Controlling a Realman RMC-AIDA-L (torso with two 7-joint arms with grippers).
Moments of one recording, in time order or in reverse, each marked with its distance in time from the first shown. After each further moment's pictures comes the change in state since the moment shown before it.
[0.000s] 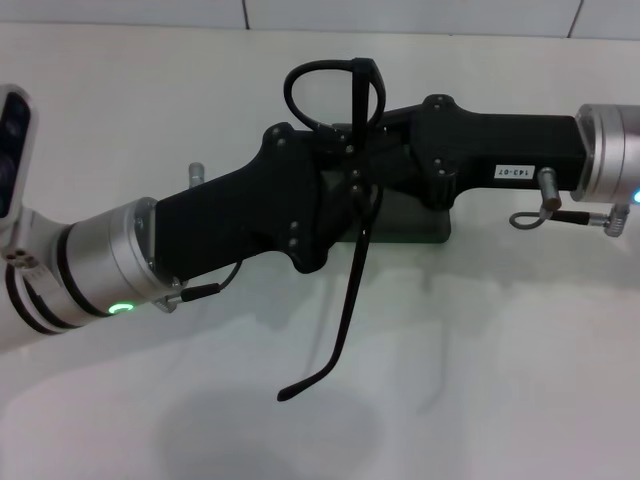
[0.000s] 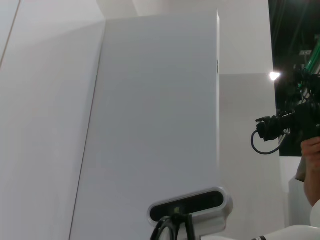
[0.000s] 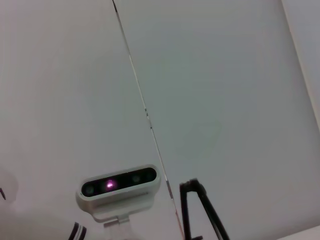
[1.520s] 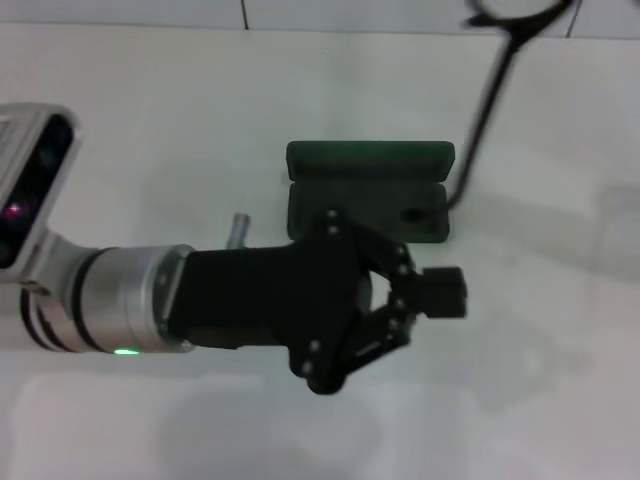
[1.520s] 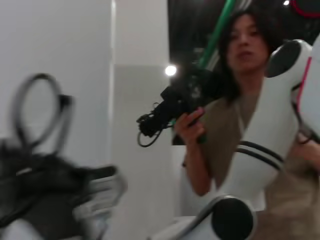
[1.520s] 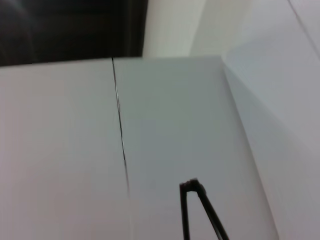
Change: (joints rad) left arm -0.062 0.003 0.093 0.008 0.122 0.149 0.048; right arm -0.061 -0.003 0.415 0.053 0.142 -0.342 -0.072
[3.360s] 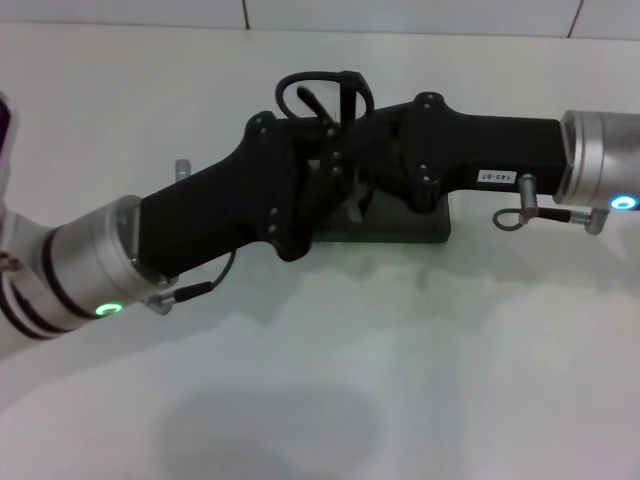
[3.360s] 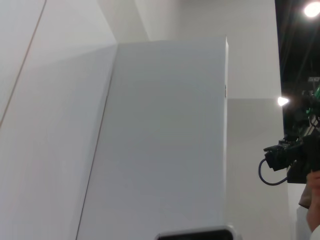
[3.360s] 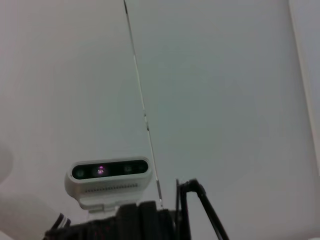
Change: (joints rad) left arm 0.052 0.016 0.049 -0.081 -0.320 -0.108 -0.036; right arm 0.097 -0.003 -0.489 0.052 -0.037 0.388 -0.112
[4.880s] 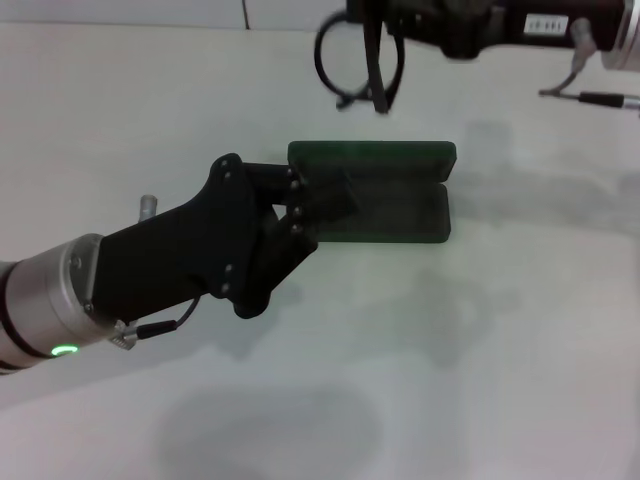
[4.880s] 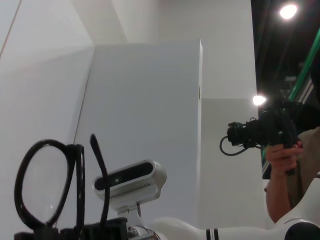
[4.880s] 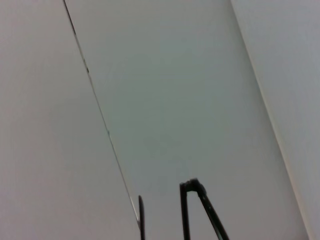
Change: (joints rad) left arm 0.066 0.027 0.007 0.034 0.058 0.083 0.012; right arm 0.075 -0.004 0.342 -0.220 -0.283 -0.062 0.462
